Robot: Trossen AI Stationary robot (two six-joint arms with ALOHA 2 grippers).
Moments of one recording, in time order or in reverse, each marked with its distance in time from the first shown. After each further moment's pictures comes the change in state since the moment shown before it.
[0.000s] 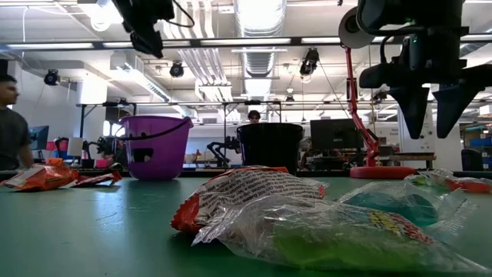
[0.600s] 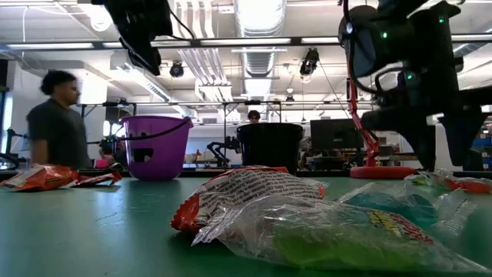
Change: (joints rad) left arm 0.001 -0.043 -0.186 0.118 0.000 0.006; right arm -0.003 0.213 -0.010 0.015 -0.042 0.044
